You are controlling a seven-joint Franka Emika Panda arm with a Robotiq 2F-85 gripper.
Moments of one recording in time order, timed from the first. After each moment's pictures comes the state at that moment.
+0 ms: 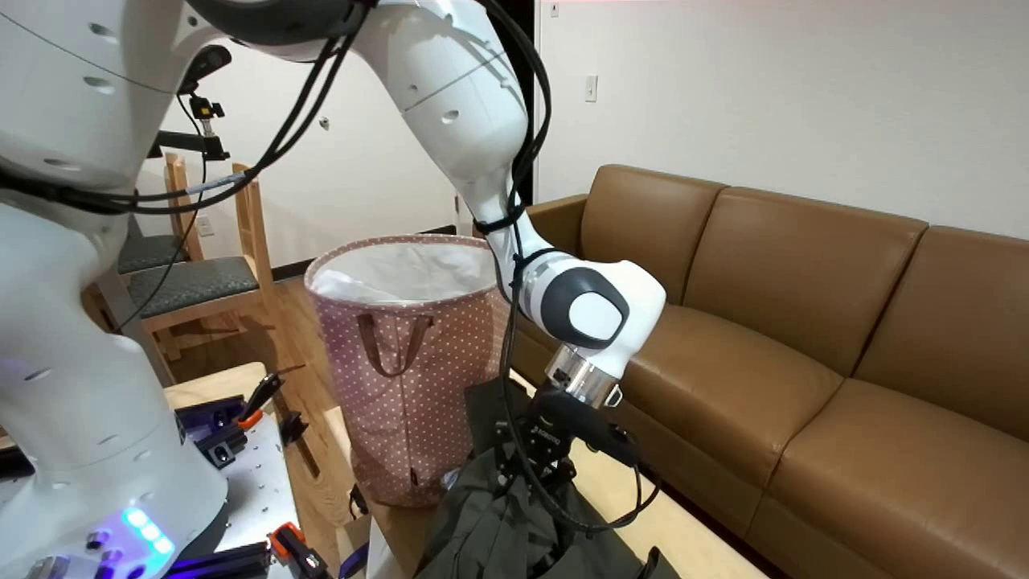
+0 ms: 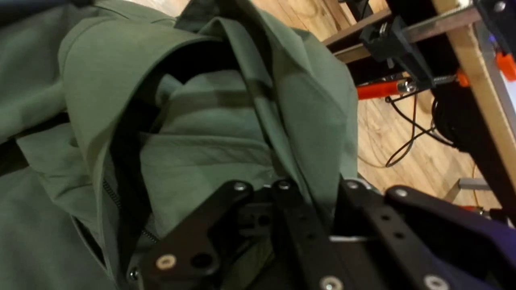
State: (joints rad) arm -0.26 0.64 -0.11 -2.03 -0.18 2.02 -1.17
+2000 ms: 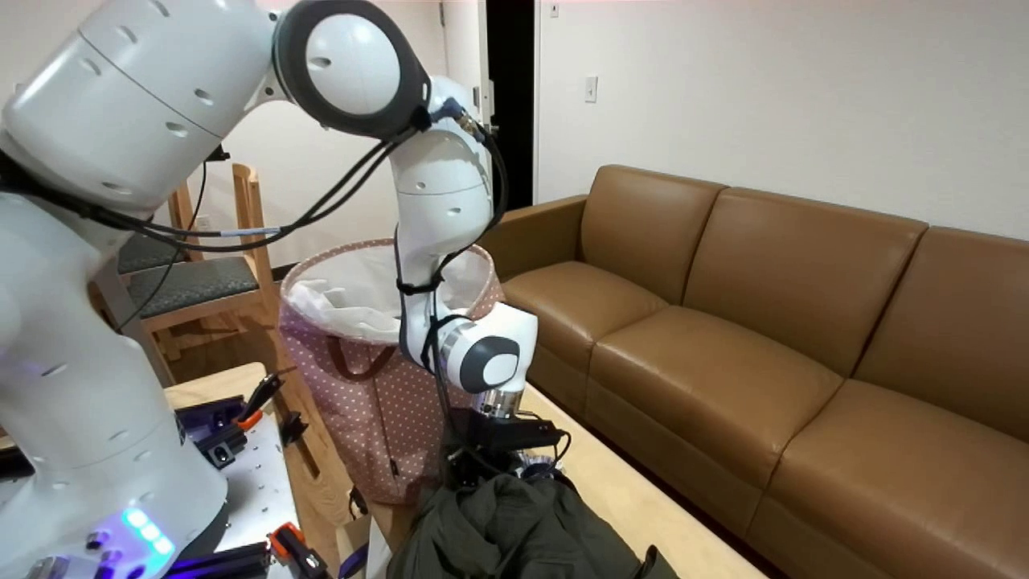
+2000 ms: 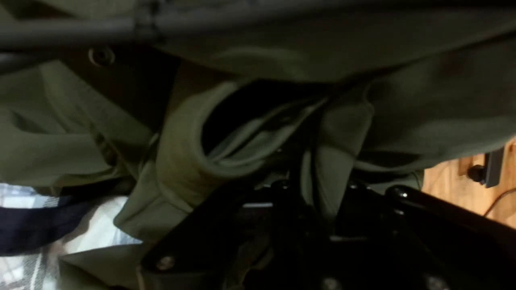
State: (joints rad) arm -0.12 0.88 0.00 -2.19 -0.41 2.68 -1.22
